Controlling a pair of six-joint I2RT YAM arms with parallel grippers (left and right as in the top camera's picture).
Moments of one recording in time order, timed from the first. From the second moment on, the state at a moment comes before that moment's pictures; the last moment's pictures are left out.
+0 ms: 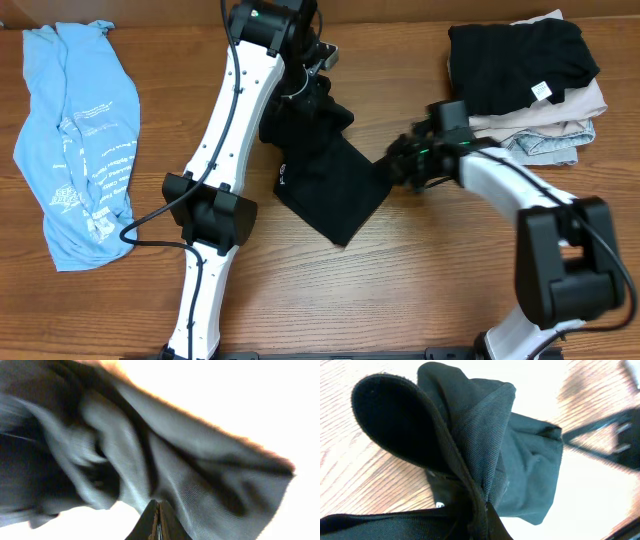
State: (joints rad) left arm -0.37 2.42 2.69 -1.69 0.24 0.09; right arm 0.15 1.82 1.08 -0.38 -0.70 0.88
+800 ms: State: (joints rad) left arm -0.53 2.17 2.17 -1.69 0.22 0.12; right arm -0.22 1.57 1.16 -0.70 -0.75 0.61
